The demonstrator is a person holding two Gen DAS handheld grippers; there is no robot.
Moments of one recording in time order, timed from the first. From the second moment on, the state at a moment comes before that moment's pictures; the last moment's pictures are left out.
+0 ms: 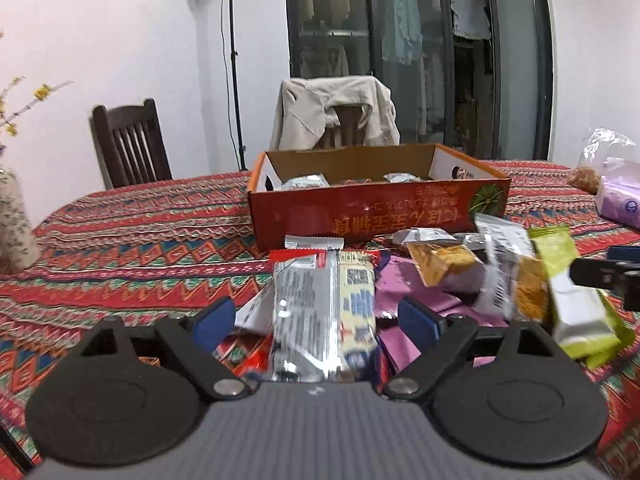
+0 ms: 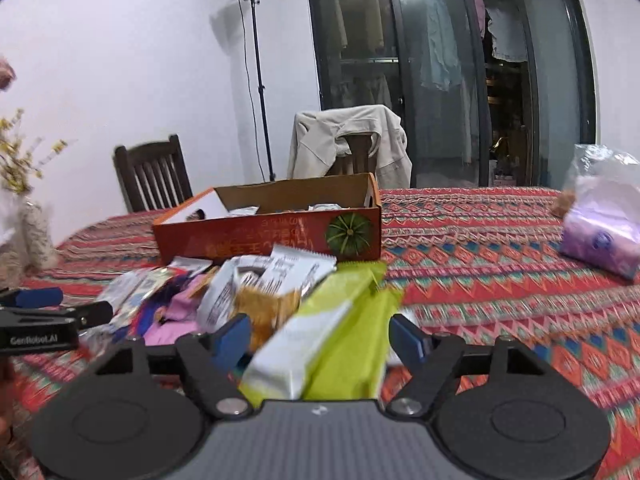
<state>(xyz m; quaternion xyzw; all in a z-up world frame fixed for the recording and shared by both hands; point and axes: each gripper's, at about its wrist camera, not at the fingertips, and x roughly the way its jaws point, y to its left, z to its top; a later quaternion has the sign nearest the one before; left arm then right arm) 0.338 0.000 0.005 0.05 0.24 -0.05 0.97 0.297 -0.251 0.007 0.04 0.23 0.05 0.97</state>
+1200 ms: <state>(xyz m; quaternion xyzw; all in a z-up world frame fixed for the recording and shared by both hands) 0.292 0.006 -0.013 -0.01 0.31 -0.07 0.95 0.310 -0.239 -0.022 -0.05 0.34 0.09 0.94</state>
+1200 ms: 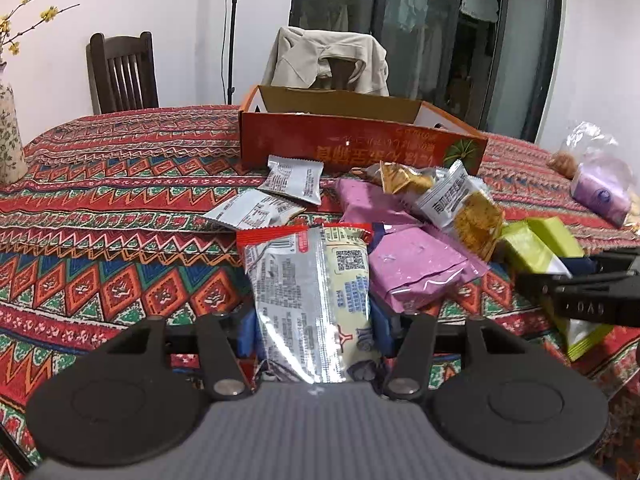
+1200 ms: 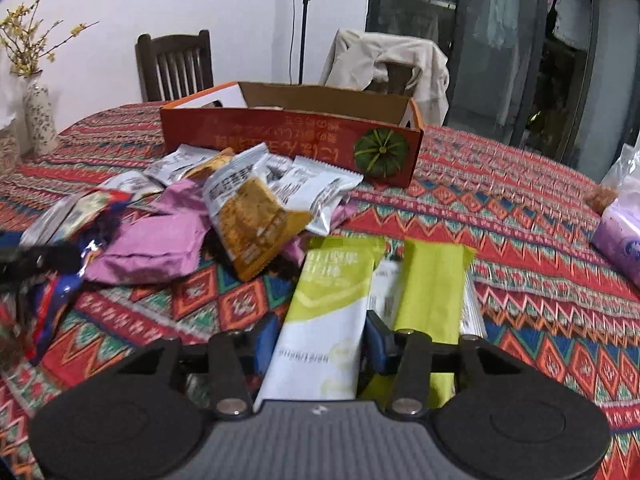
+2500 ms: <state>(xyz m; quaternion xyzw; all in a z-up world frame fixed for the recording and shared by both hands) 0.629 -0.024 0.035 0.05 0.34 -0.01 0.94 0.642 -0.252 0.014 -0.03 0.36 0.03 0.93</state>
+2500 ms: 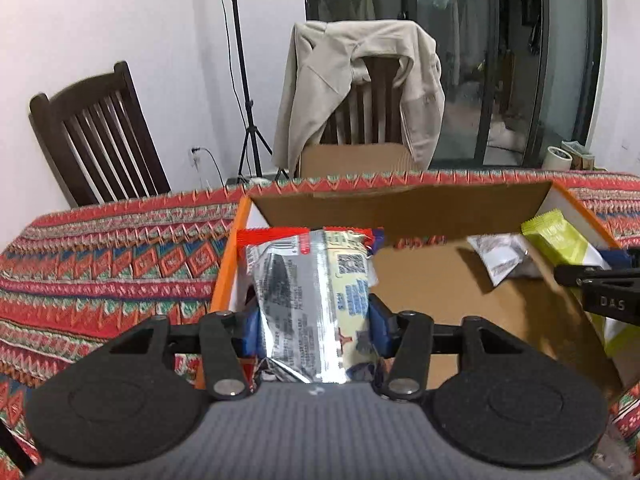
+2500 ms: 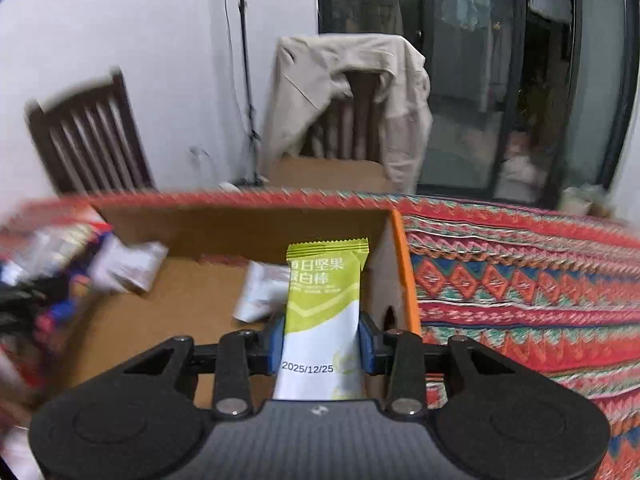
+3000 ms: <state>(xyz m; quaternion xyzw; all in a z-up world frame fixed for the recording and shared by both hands) 0.555 0.009 0.104 0.06 0.28 -0.01 0.96 0.583 -0.263 0.071 -0.05 0.29 0.04 0.95</state>
